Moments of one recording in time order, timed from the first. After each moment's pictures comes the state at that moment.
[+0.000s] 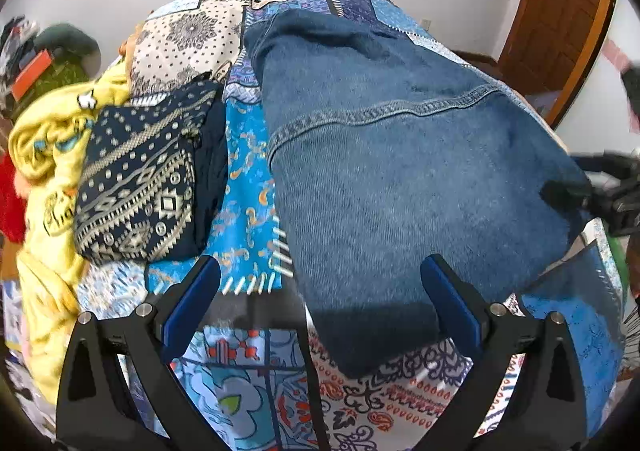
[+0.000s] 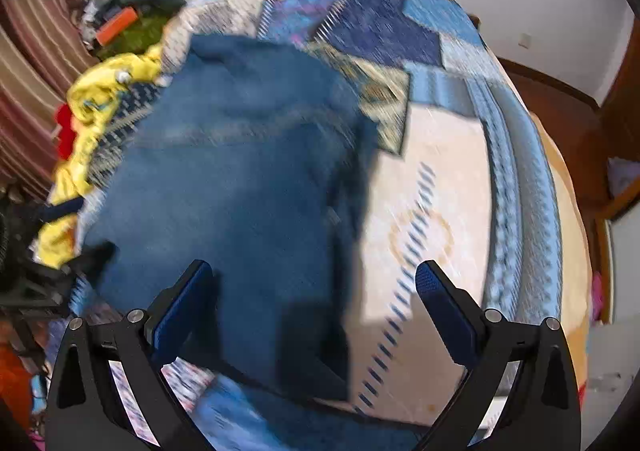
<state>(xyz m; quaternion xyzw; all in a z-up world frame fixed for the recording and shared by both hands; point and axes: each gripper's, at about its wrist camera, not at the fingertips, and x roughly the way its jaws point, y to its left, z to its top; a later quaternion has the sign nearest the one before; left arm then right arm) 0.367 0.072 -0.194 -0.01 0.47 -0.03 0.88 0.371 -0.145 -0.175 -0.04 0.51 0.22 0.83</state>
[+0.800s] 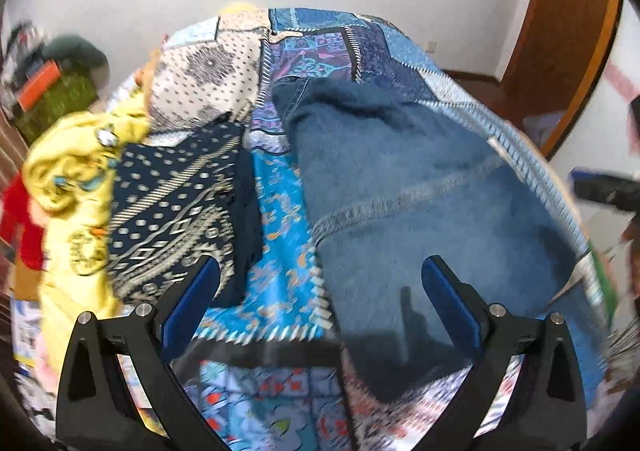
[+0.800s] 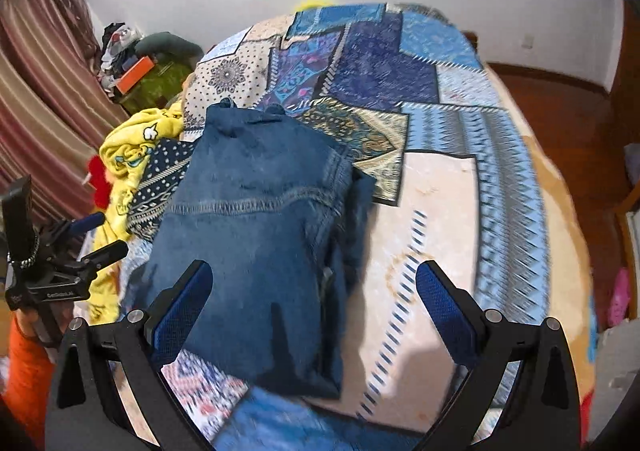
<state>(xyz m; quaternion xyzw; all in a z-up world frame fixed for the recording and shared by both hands) 0.405 0.101 -0.141 -0.02 0.46 -0.03 0.89 0.395 -0.167 -0.126 0.05 0.47 0.27 0.84</state>
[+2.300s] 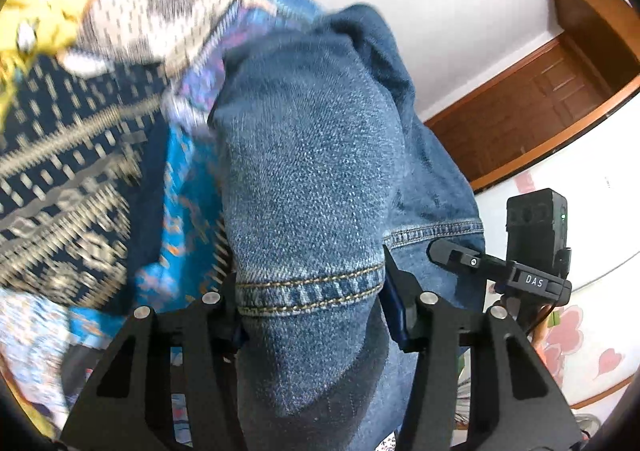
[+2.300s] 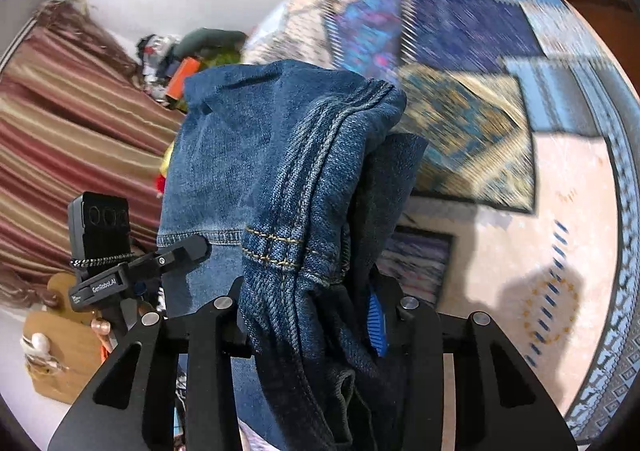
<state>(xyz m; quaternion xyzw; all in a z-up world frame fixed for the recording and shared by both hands) 0.438 0.145 -0.134 -0.28 0.46 -0.18 0.83 0.441 -0.100 -0.122 0.17 0.53 0.38 0.74</state>
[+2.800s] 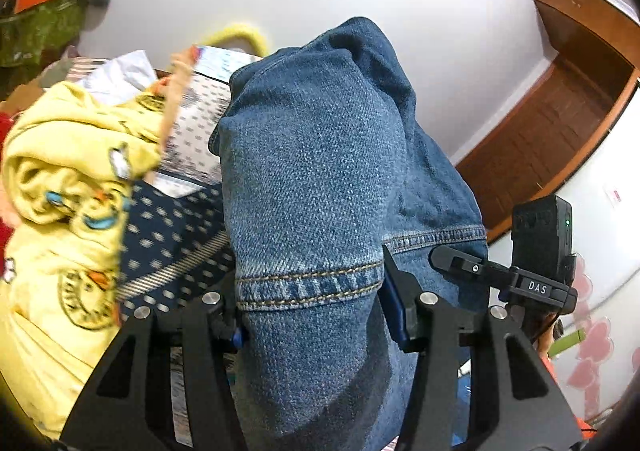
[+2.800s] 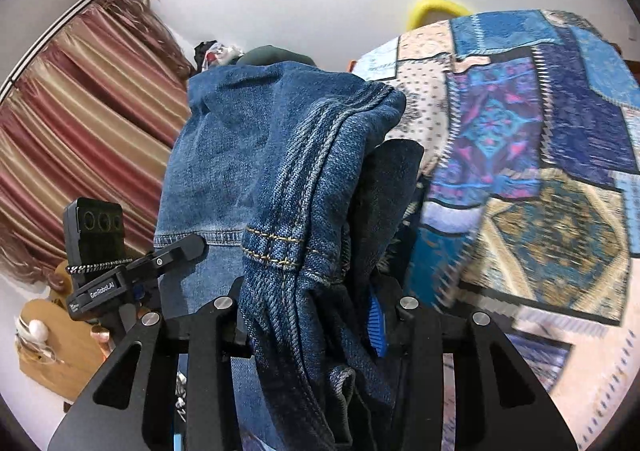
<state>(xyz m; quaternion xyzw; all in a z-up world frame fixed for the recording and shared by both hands) 0.429 0.287 -0.057 -0.24 0.37 -0.11 0.89 0.450 0.027 -0.064 0.16 0.45 0.44 0.76</state>
